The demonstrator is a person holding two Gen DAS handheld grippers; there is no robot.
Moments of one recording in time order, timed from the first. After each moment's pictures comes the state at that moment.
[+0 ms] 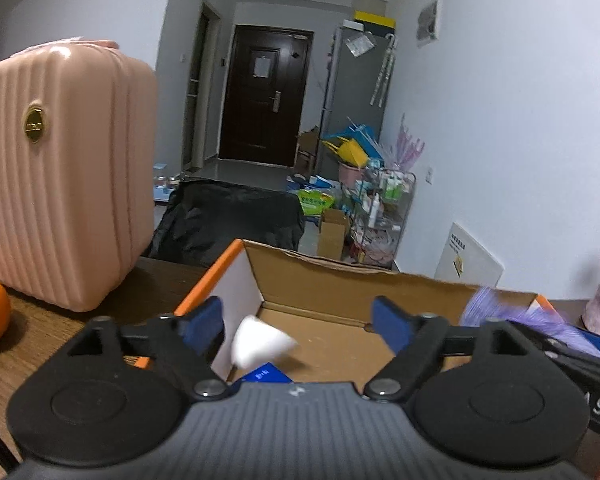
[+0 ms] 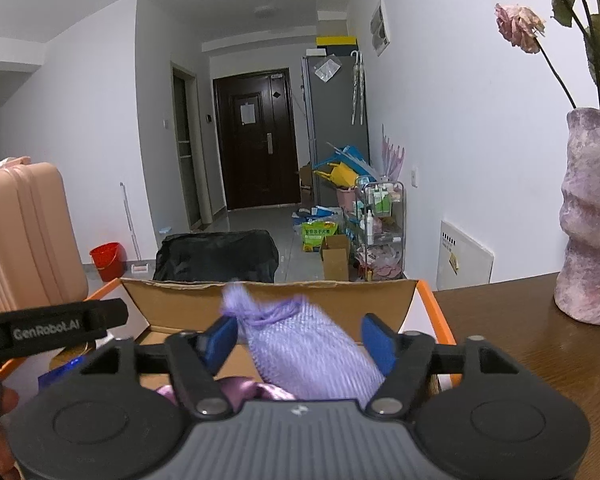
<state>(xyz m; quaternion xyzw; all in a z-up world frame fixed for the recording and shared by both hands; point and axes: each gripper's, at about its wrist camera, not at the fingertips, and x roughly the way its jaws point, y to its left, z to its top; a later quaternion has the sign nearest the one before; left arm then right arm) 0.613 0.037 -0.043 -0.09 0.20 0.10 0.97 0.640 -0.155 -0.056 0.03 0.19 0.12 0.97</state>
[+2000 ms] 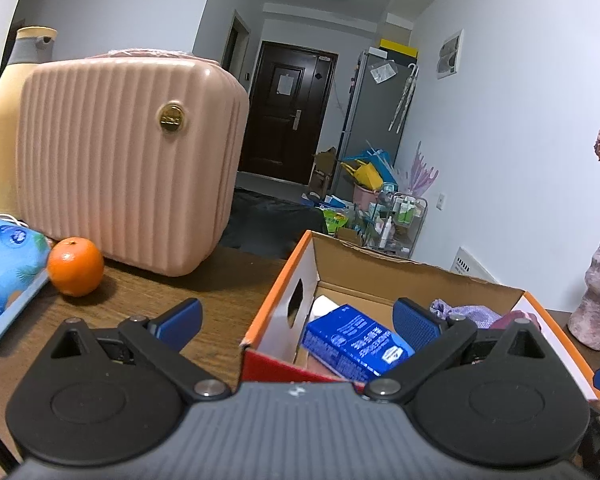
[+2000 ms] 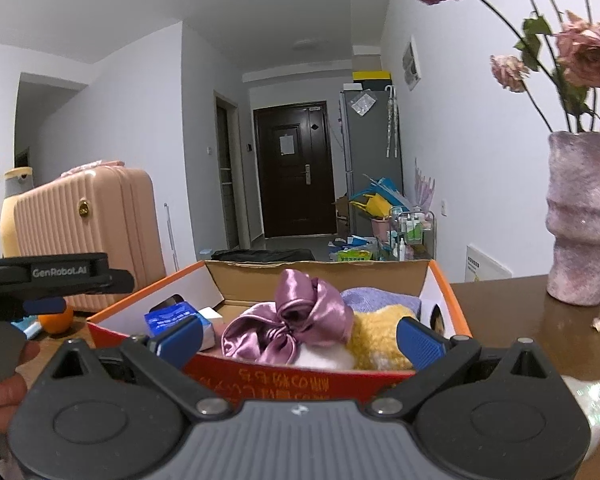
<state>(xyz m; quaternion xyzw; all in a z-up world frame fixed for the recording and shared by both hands) 0.504 0.073 -0.037 -0.13 0.17 0.12 0.97 0.505 -0.170 -0.067 0.03 0.14 0.18 0.97</state>
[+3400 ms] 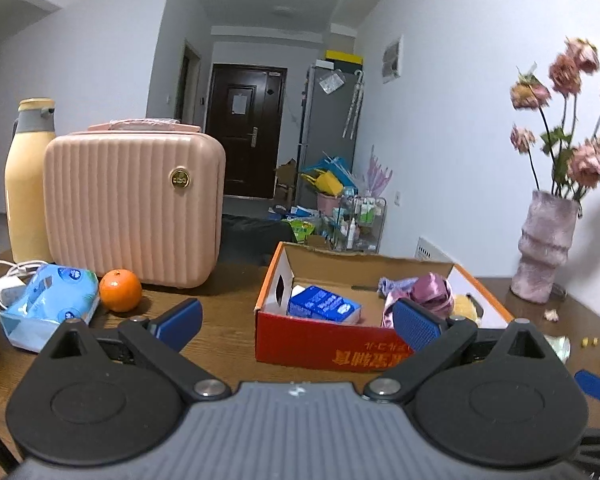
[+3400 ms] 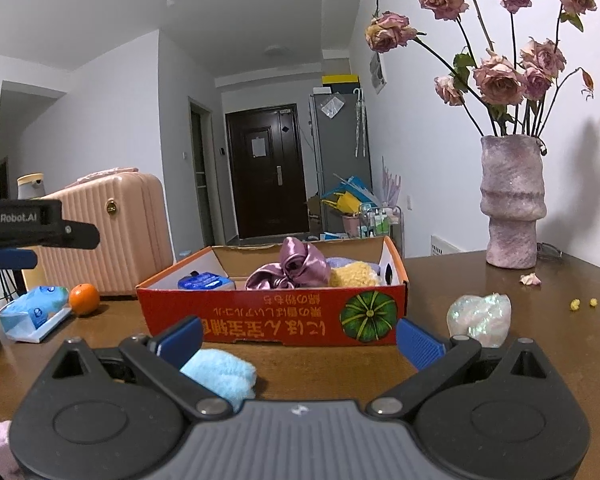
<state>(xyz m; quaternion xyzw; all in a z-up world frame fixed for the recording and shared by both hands) 0.367 0.049 0.013 -0.06 0.15 0.06 0.98 0.373 -0.190 -0.058 0.05 0.14 0.13 0.98</state>
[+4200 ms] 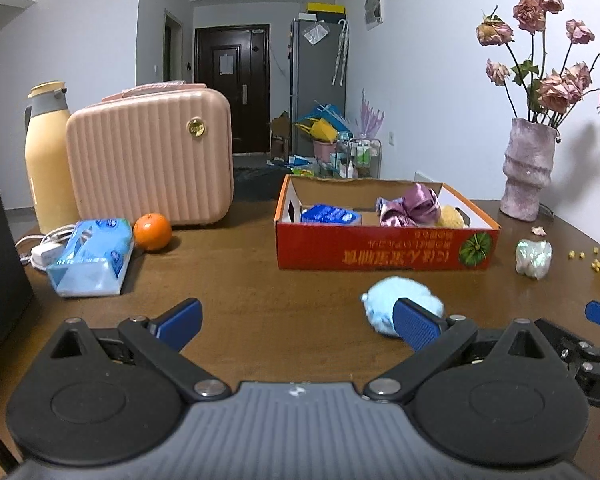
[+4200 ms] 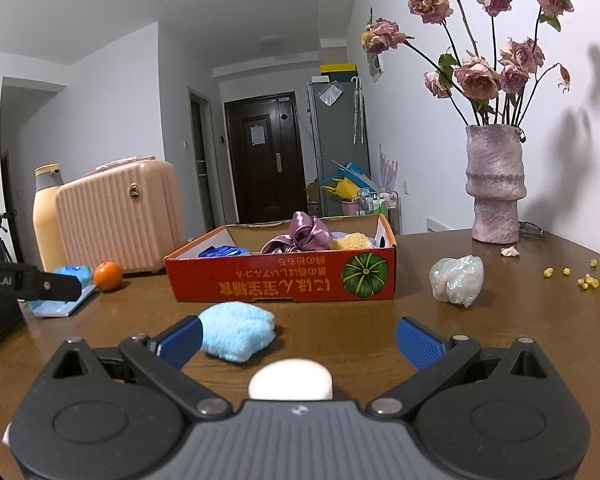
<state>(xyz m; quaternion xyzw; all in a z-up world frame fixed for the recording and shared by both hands) 0.284 0.047 -0.001 -0.02 0.23 0.05 0.97 0.296 -0.197 -0.057 0.04 0.16 0.13 0.98</state>
